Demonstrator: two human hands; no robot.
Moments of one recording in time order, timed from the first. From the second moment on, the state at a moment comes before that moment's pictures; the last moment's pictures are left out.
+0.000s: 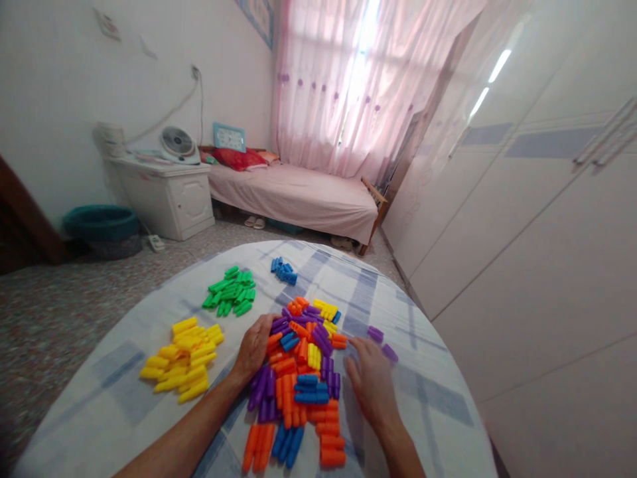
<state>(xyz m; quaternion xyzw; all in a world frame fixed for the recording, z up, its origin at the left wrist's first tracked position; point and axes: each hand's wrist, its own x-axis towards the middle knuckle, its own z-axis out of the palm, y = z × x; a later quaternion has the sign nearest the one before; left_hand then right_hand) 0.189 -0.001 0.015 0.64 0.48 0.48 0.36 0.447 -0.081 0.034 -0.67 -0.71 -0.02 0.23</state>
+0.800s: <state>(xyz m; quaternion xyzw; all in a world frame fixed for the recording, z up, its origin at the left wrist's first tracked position) 0.187 0.002 0.011 0.64 0.48 0.48 0.36 0.487 -0.120 0.031 -0.76 -0.63 0.00 0.18</state>
